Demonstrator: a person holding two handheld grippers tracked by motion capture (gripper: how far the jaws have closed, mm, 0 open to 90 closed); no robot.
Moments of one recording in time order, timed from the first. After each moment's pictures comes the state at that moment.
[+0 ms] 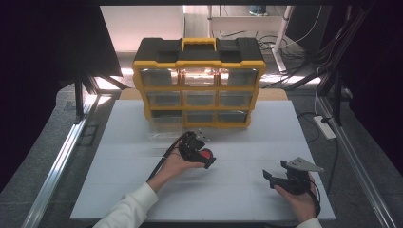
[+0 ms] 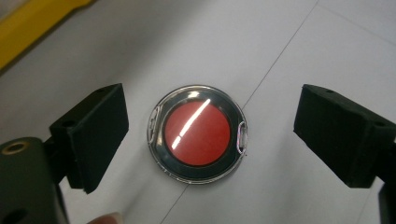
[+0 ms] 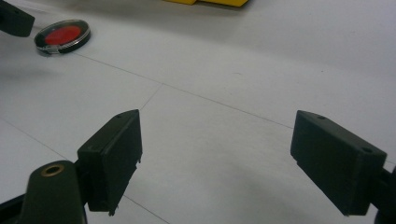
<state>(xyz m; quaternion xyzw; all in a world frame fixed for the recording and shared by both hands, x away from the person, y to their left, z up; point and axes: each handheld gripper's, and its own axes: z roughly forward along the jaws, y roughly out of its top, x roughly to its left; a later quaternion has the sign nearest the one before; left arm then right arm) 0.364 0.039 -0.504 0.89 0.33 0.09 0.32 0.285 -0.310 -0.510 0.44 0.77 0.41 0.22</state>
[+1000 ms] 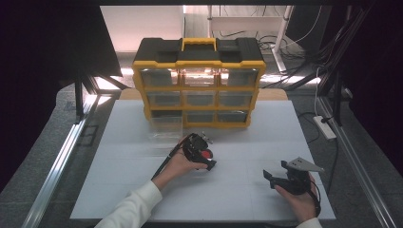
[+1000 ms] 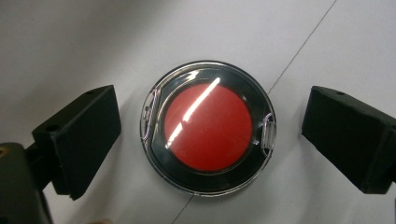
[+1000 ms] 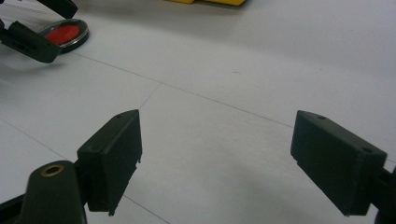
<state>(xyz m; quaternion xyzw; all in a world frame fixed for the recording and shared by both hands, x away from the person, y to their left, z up) 0.378 0.028 -0.525 0.90 0.34 0.07 0.27 0.285 -0.311 -0.511 0.44 0.76 0.41 0.22</state>
